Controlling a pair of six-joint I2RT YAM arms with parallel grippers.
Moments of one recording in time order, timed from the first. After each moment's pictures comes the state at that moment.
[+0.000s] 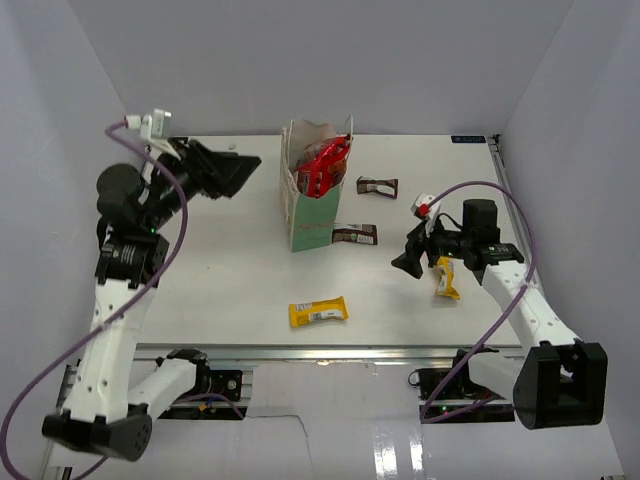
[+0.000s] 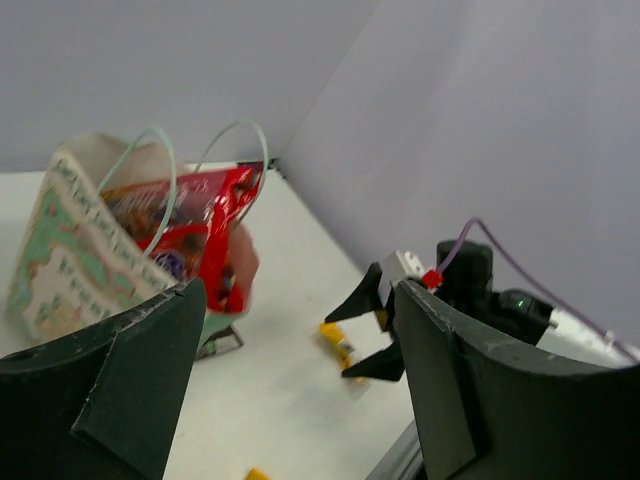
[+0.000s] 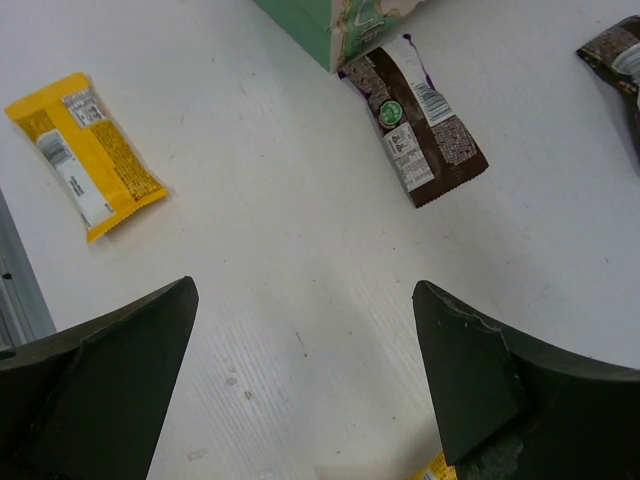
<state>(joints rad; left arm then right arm) -0.16 1.02 1.31 -0.10 0.56 -0.65 0.10 1.10 0.74 -0.34 -0.86 -0.52</state>
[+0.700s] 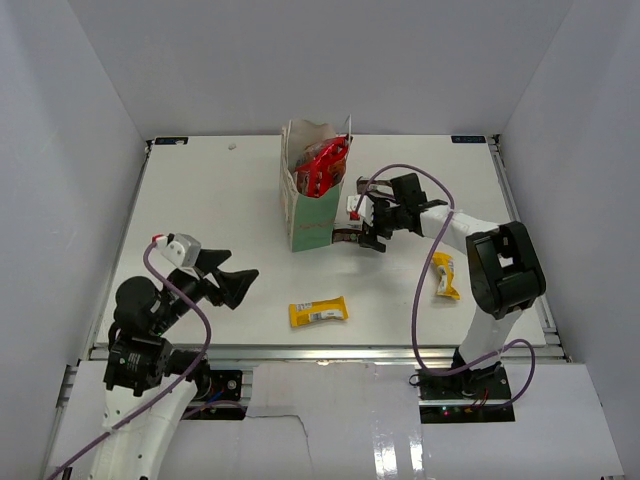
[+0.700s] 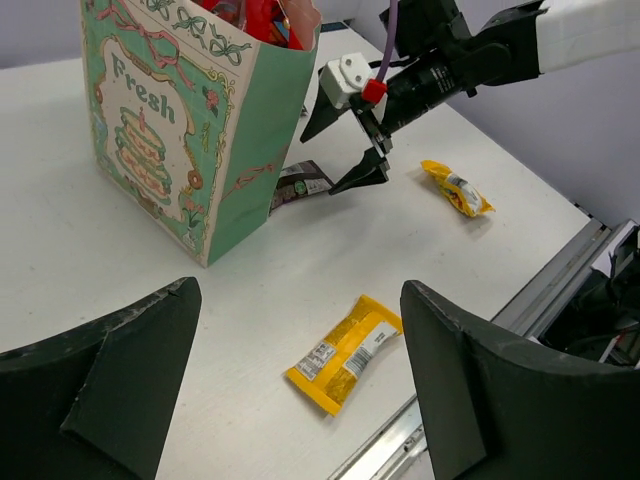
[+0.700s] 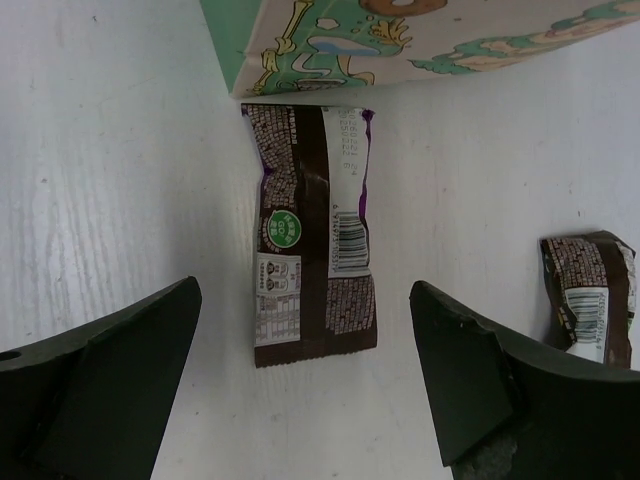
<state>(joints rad) -0.20 0.36 0.72 -0.41 0.52 -0.21 0.37 1.78 1.11 -0.22 -0.64 -1.05</state>
